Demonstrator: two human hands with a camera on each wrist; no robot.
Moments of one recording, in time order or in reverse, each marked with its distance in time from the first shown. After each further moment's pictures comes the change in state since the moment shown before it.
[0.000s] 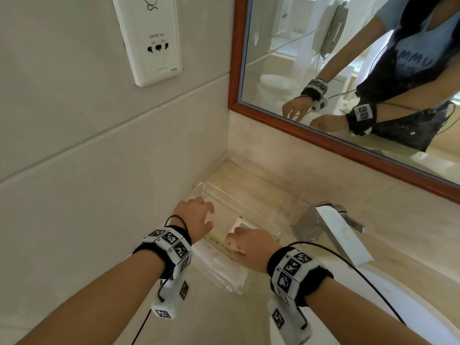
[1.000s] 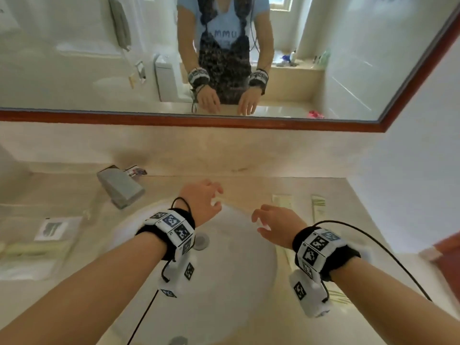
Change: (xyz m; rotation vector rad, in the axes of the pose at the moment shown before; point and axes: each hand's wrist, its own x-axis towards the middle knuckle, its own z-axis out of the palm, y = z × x) left_hand -0.102 0.421 0.031 -0.103 0.005 0.674; right_hand -0.445 0.132 0.069 0.127 0.192 0.776
